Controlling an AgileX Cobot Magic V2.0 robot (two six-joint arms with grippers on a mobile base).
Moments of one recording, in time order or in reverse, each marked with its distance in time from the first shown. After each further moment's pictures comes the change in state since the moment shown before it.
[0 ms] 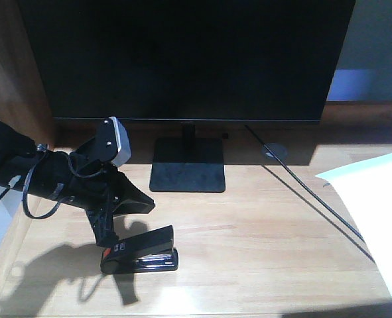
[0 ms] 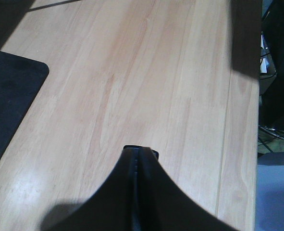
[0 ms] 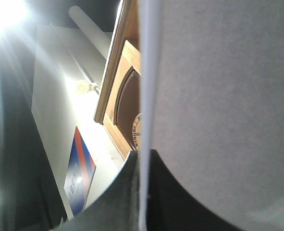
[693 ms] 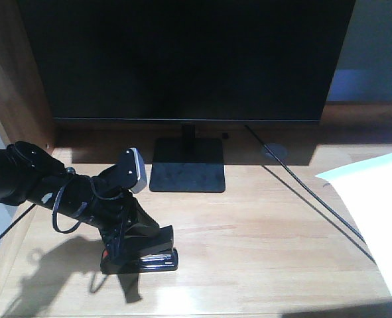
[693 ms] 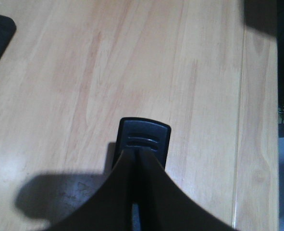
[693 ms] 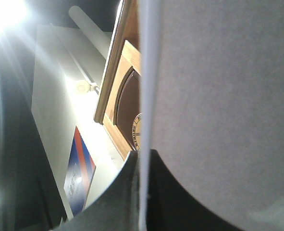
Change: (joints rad) left arm -0.031 0.174 0.003 -0.009 -0.061 0.098; right arm 0.000 0.000 0.000 0.000 0.000 0.000
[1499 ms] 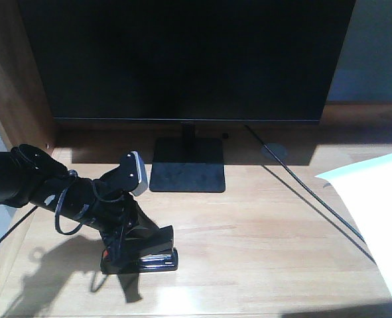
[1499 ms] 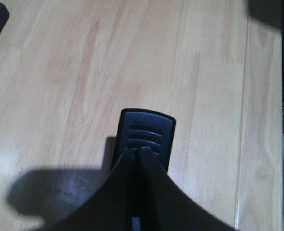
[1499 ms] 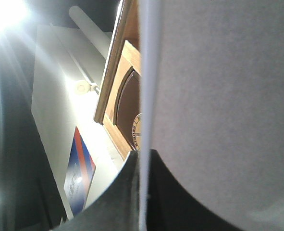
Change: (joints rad) left arm 0.000 0.020 0.000 -0.002 -0.006 0.003; right arm 0.000 0.000 0.000 0.000 0.000 0.000
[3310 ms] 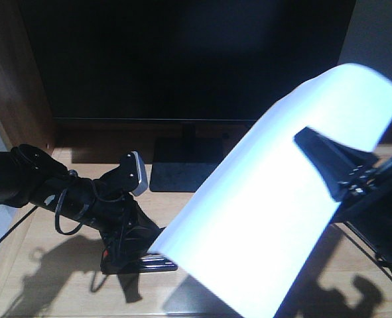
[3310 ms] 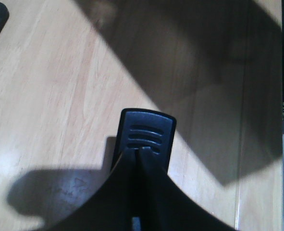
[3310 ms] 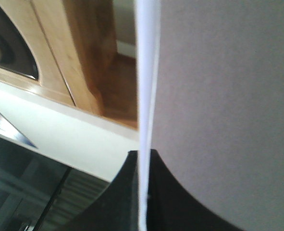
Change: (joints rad) left arm 0.000 0.000 0.000 0.000 0.000 0.000; right arm 0.000 0.938 0.000 -0.397 -0.388 0.624
